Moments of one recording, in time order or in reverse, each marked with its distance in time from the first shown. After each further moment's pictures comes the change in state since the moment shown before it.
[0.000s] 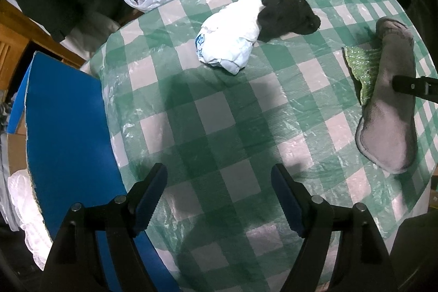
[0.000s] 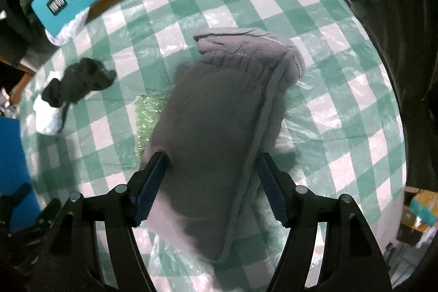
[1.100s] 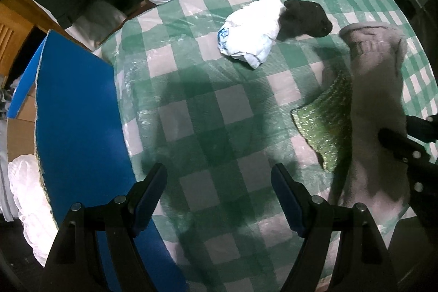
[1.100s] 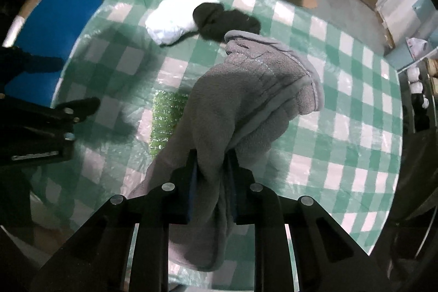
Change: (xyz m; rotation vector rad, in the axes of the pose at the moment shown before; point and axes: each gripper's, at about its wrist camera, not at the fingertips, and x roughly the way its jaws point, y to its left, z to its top) left arm 0.002 0.022 -0.001 -0.054 0.011 -0.028; right arm -0.018 0.121 -0.055 -0.652 -0.059 0.018
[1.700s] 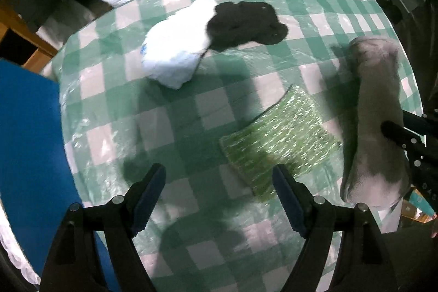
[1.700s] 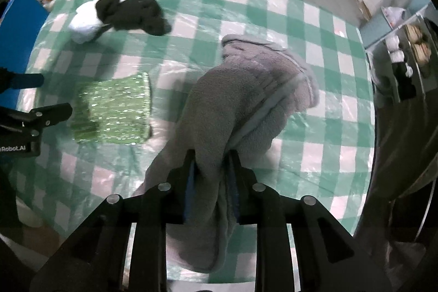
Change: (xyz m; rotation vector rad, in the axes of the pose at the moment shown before) left arm 0.013 -0.053 0.031 -0.003 0.030 -0.129; right arm 0.007 -0.092 -0.029 0.116 0.049 -0.071
